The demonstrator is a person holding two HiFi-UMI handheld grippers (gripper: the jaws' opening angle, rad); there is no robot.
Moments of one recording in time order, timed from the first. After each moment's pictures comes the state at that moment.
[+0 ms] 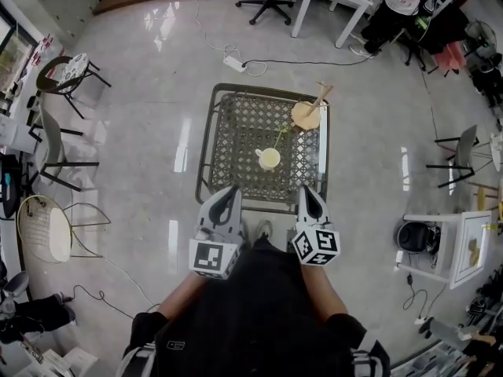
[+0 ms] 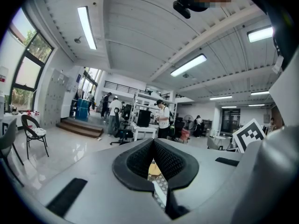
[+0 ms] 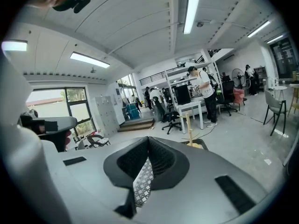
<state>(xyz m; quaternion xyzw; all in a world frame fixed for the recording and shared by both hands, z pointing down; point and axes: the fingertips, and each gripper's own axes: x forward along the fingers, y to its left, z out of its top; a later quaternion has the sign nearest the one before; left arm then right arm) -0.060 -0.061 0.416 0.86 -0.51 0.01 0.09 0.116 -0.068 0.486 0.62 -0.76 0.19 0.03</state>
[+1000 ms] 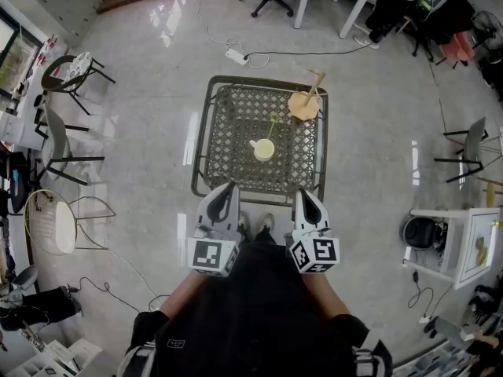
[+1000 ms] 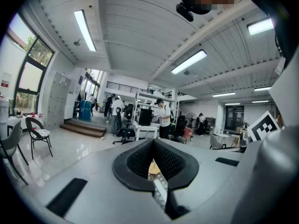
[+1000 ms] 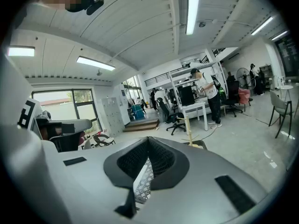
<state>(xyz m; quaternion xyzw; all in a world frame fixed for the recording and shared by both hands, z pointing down) -0.011 -0.045 0.421 0.84 -0.53 0.04 0.09 0.150 -0.033 0.473 0.59 -0.79 0.18 0.02</state>
